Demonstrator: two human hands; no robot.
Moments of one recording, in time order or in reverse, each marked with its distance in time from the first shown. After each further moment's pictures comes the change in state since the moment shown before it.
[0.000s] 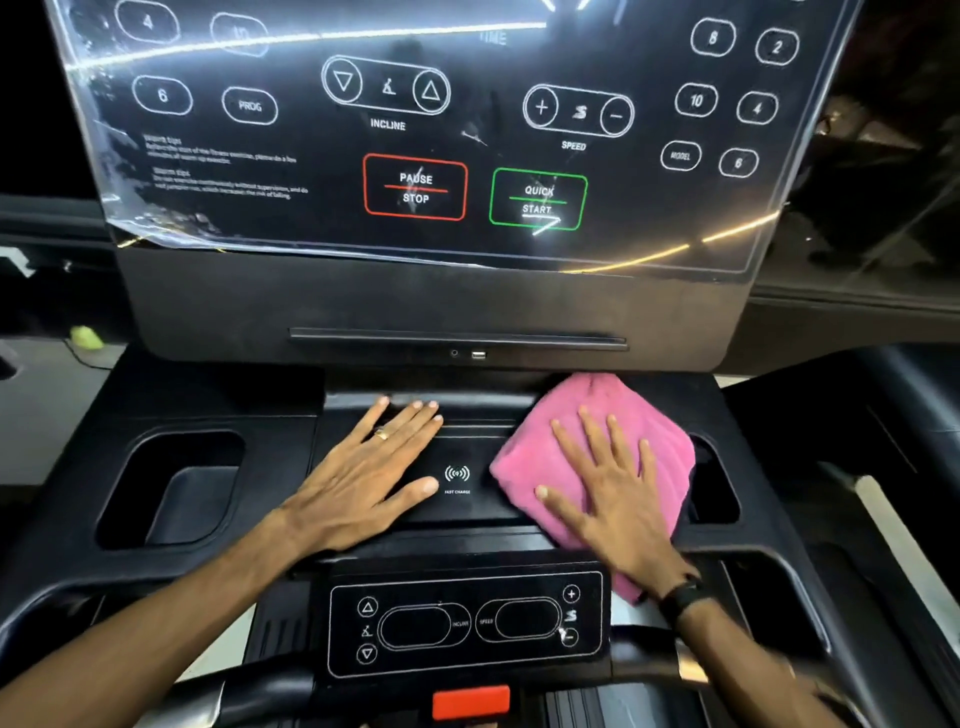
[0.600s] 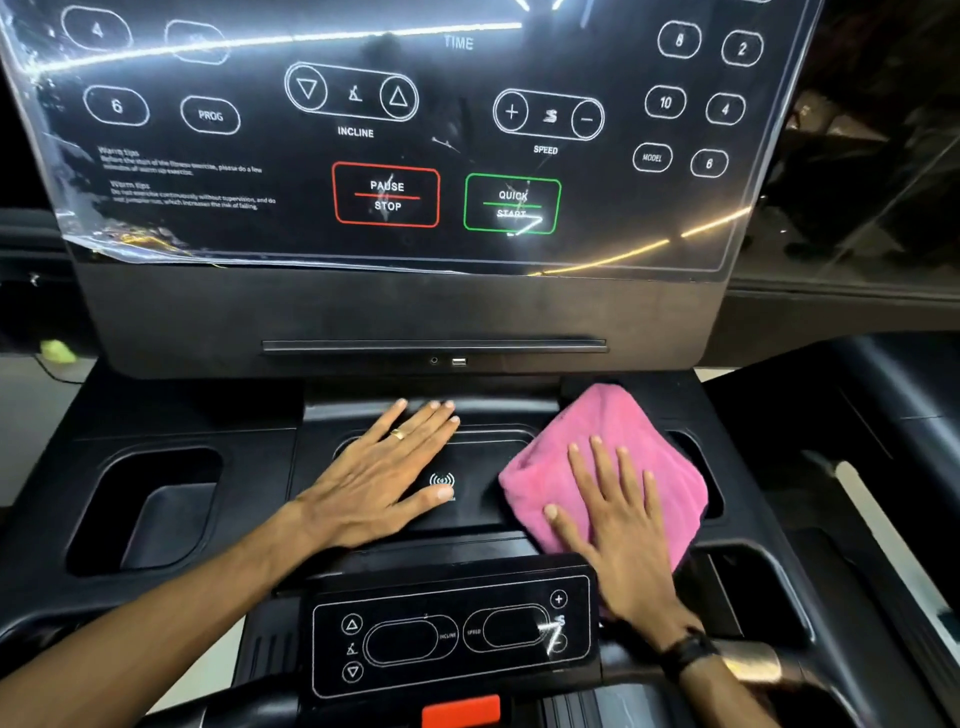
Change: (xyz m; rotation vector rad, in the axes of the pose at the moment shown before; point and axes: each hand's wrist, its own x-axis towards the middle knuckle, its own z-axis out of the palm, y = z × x) left_hand 0.029 0.008 0.003 -0.018 -0.018 0.117; right_hand -0.036 0.003 0.010 0.016 0.068 0.104
